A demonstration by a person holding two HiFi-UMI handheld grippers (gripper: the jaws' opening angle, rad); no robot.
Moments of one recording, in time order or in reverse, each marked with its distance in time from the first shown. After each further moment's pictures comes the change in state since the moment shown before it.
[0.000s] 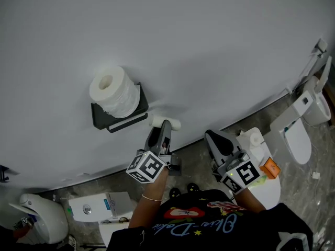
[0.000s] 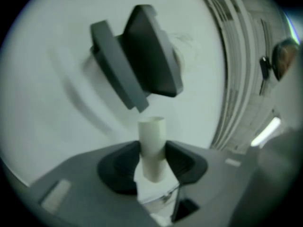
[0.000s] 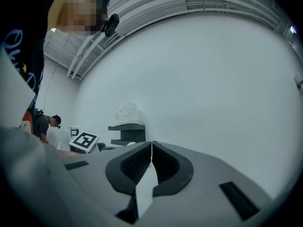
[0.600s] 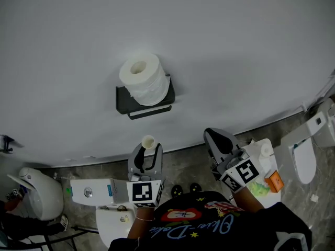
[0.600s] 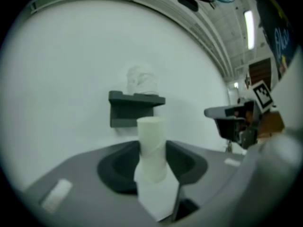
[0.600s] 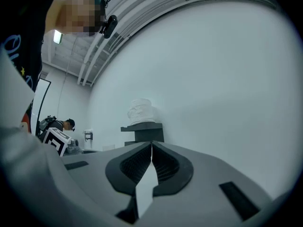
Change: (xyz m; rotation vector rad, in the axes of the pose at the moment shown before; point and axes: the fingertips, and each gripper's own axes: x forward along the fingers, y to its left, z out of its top) left arm -0.125 0.017 0.036 0.861 0.121 0.316; right arm 0.045 0.045 -0.009 0.040 0.006 0.177
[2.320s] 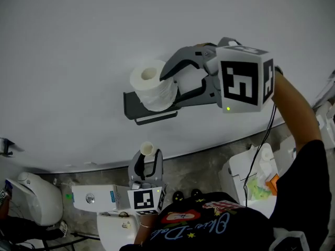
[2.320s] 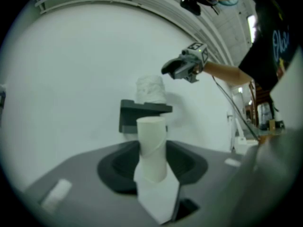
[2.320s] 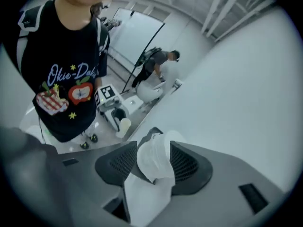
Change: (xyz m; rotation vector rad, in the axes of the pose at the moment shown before) left arm -0.016 0.020 0.017 -0.039 -0.061 0.046; right arm 0.123 0.090 0.127 -1.186 0.500 0.995
